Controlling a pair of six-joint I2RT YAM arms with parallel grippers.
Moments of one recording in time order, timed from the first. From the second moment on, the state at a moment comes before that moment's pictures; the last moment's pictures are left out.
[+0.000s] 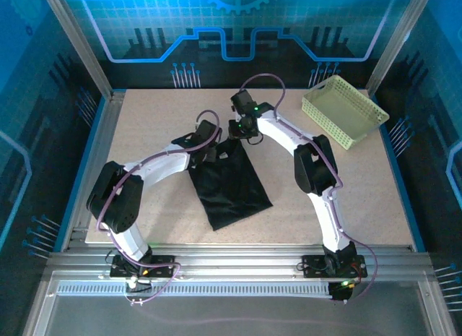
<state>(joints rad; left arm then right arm) -0.49 1.72 1.16 -0.42 -0.38 -0.35 0.53 2.31 2.02 -0.78 -0.06 0.39</state>
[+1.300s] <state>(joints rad) -0.20 1.49 0.90 -0.38 -0.21 -0.62 0.54 2.20 1.81 -0.70 -0.11 0.32</state>
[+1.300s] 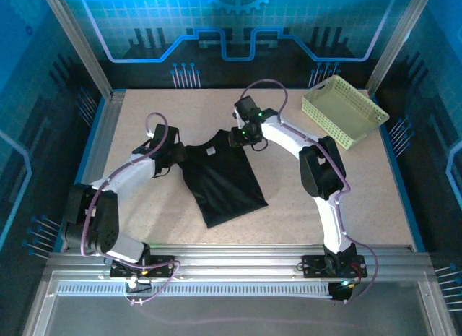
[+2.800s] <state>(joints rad) -0.15 1.54 0.78 -0.03 0.20 -0.75 0.56 2.20 1.87 -0.69 -0.15 0.36</state>
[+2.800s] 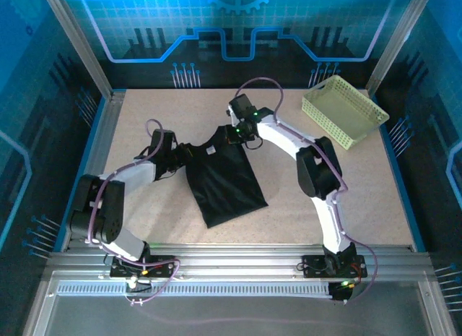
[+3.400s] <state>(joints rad) -0.12 1.75 0.80 0.14 0.30 -0.80 0.50 2.17 1.80 -0.62 -0.13 0.34</state>
